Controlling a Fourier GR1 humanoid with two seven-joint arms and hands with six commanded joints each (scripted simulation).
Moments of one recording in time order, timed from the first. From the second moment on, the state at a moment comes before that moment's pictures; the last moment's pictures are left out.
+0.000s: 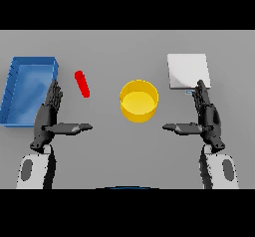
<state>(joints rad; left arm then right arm) 0.00 0.00 0.00 -1.57 0.00 0.00 0.00 0.00 0.00 0.00 -1.57 0.00 0.00 0.00</state>
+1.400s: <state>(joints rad) -0.23 0.08 -0.02 -1.27 -0.16 0.00 -0.07 0.13 -0.08 0.10 -1.72 0.23 -0.04 -0.12</state>
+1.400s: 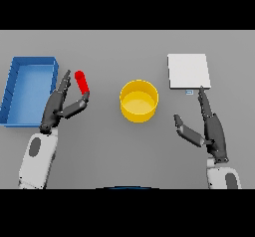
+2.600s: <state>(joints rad) -0.56 0.02 0.10 -0.82 -0.13 0.06 -0.18 0.14 -0.08 0.10 -1.72 0.23 -0.05 -0.09</state>
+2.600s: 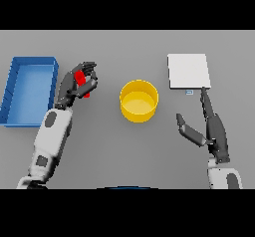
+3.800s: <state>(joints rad) -0.61 0.13 -0.14 -1.06 -0.29 0.06 0.00 0.15 -0.09 0.10 -1.73 0.26 -0.05 -0.11</state>
